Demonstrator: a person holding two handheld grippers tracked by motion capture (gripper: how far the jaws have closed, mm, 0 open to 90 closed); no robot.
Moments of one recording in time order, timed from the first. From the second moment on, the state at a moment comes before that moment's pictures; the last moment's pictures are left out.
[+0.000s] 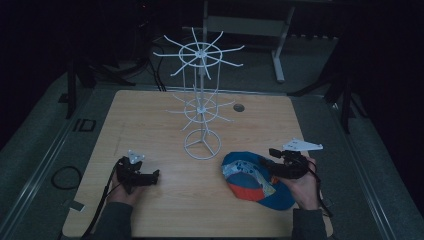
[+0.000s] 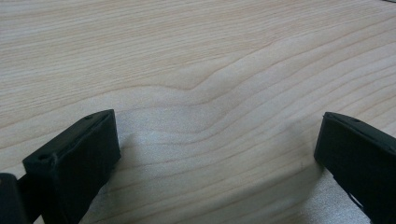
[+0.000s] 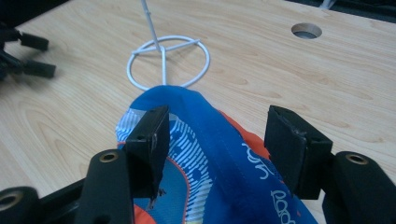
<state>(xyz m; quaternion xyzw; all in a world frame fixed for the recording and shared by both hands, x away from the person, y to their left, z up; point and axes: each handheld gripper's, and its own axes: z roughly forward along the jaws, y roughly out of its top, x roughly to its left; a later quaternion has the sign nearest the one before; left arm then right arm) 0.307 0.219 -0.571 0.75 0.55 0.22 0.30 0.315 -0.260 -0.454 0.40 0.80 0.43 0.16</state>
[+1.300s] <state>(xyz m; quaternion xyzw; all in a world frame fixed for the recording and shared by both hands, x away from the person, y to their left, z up) 0.307 0.219 -0.571 0.75 0.55 0.21 0.30 0.353 -0.243 -0.434 0.34 0.86 0.36 0.15</state>
